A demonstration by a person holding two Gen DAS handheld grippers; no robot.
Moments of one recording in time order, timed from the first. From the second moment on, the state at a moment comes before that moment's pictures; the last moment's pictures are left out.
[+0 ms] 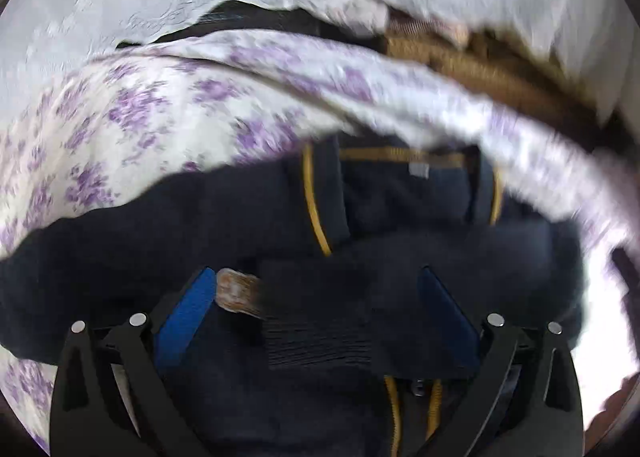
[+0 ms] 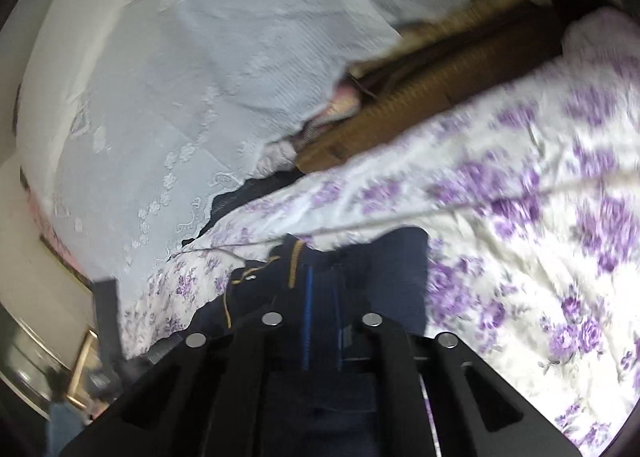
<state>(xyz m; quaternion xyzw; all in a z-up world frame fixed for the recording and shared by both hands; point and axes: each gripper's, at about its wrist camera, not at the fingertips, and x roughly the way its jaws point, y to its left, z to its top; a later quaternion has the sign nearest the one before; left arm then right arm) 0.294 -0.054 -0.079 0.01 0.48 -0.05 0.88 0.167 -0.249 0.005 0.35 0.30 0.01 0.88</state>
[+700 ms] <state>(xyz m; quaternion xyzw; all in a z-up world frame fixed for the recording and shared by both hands) 0.301 -0.045 -0.107 0.04 0.47 0.01 0.88 0.162 -0.209 -0.050 0.23 0.43 0.00 0.87</state>
